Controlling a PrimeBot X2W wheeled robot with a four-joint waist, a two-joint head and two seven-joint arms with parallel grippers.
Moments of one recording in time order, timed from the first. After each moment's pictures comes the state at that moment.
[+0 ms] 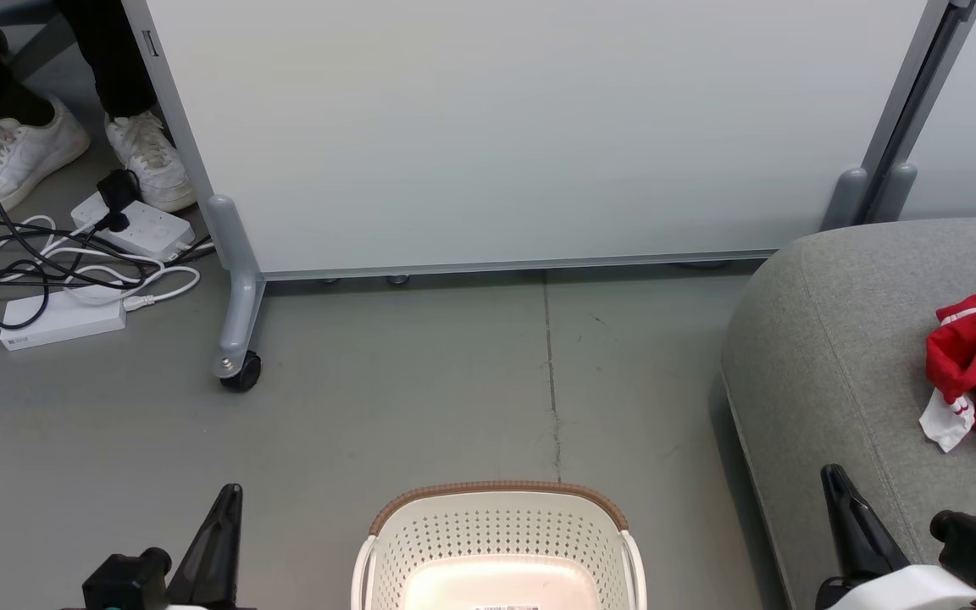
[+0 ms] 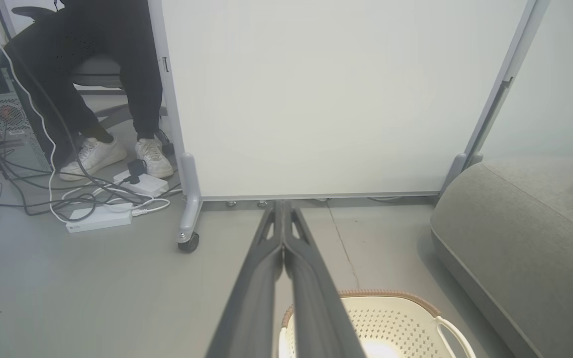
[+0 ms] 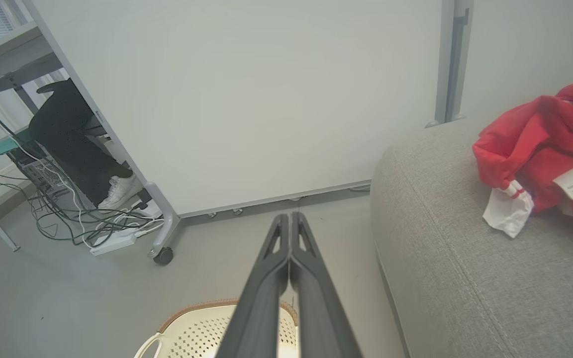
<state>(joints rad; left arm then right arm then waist) 0.10 0.22 -0.20 0.18 -0.35 0.05 -0.23 0.09 -0.03 -0.02 0.12 0.31 0.13 -0.05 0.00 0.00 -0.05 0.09</state>
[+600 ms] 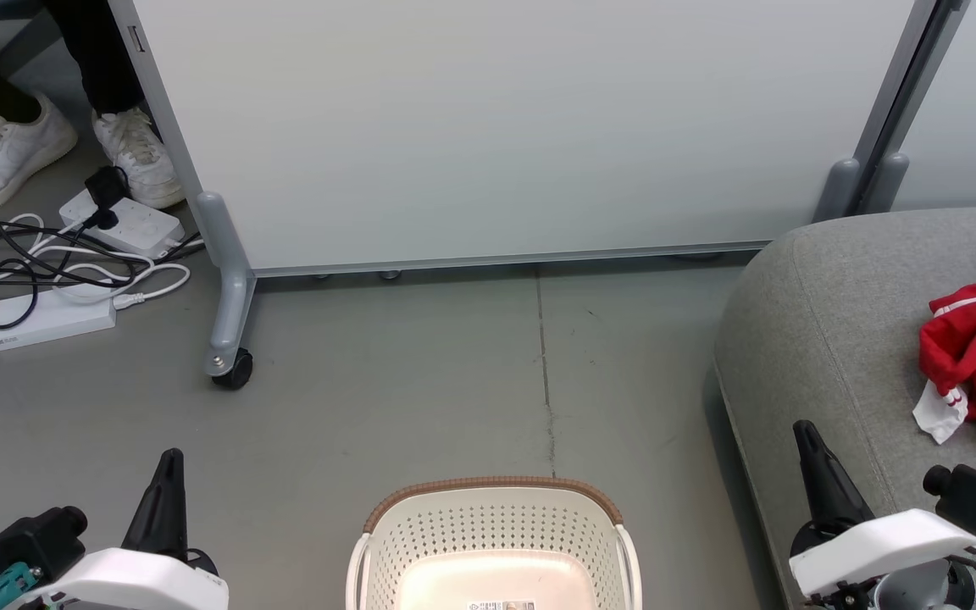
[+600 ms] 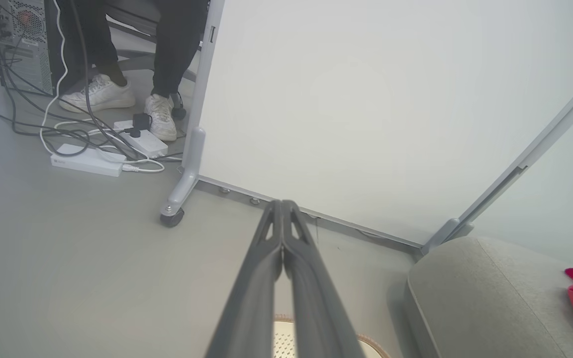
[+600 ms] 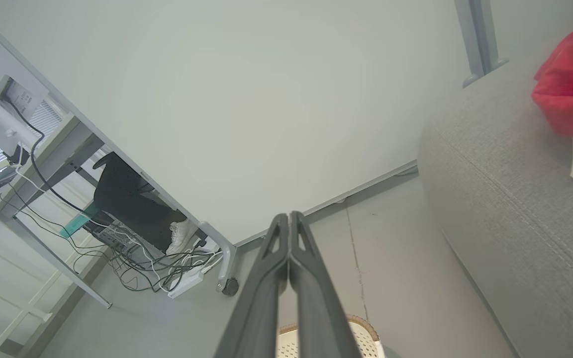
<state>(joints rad) 0.01 0.19 -0.05 0.24 -0.63 0.01 -0.12 -0.04 -0.03 0.04 0.24 0.64 0.13 -0.05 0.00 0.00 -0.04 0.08</state>
